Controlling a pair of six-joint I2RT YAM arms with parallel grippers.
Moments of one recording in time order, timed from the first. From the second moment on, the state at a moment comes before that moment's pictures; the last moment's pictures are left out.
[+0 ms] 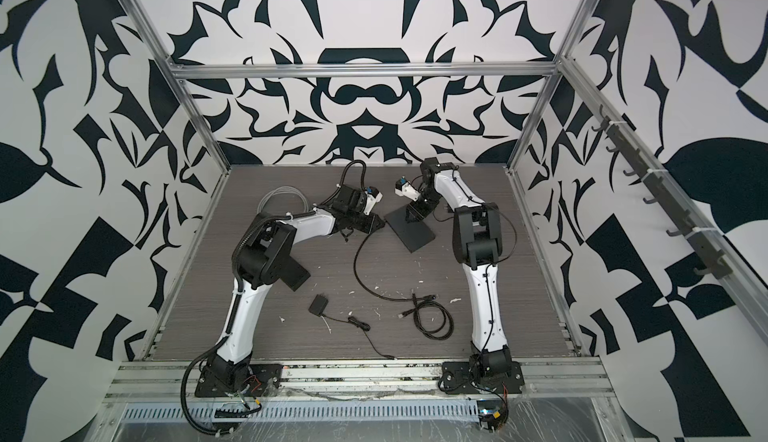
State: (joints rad) left arm -0.59 2.31 1.60 -0.10 0.44 -0.17; right arm 0.20 2.39 2.07 -1.11 -0.35 -0.65
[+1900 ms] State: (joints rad) left arm -0.57 2.24 1.50 -0.04 0.44 -0.26; right arm 0.22 2.33 1.95 -0.96 -0.40 -0.42
